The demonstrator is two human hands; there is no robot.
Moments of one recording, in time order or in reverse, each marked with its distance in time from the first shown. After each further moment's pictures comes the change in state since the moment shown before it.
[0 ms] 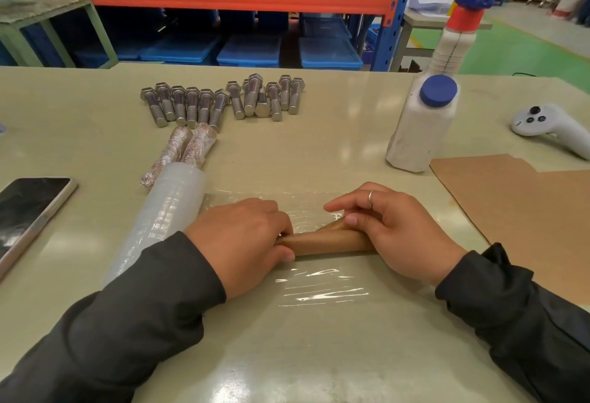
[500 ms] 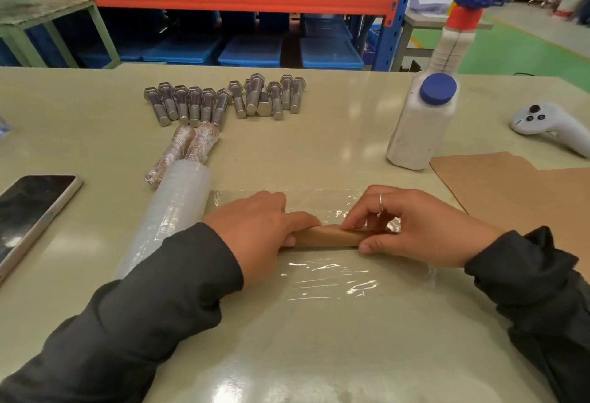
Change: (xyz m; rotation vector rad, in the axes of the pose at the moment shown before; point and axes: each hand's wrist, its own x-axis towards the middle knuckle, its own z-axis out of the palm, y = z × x) left_hand 0.012 -0.001 0.010 0.025 -0.062 -0.004; right_hand -0.002 0.005 -0.030 -0.154 -0.279 -0.068
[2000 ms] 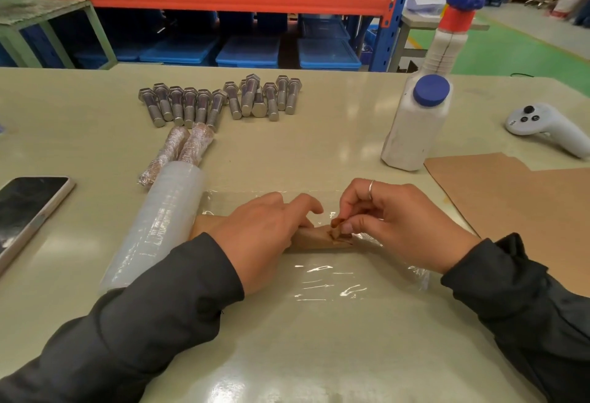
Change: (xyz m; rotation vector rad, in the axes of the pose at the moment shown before) left_hand 0.001 0.013 0.003 -0.169 0.110 0.018; right_hand 0.003 -0.011 0.012 0.127 0.190 0.040
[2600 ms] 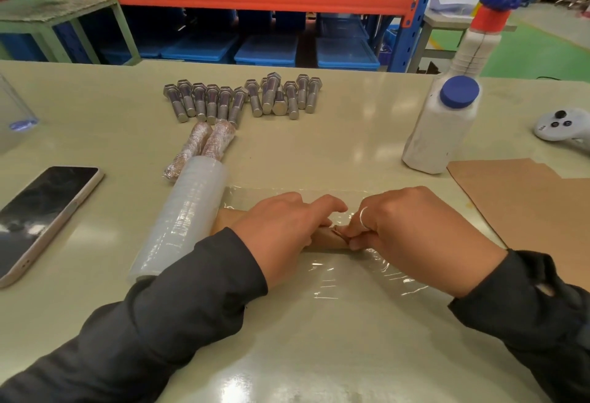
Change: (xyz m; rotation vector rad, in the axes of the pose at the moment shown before) left_hand -0.001 0.004 -0.004 0.012 0.075 -0.026; right_hand 0.002 -0.030 0.008 -0.763 -0.149 -0.161
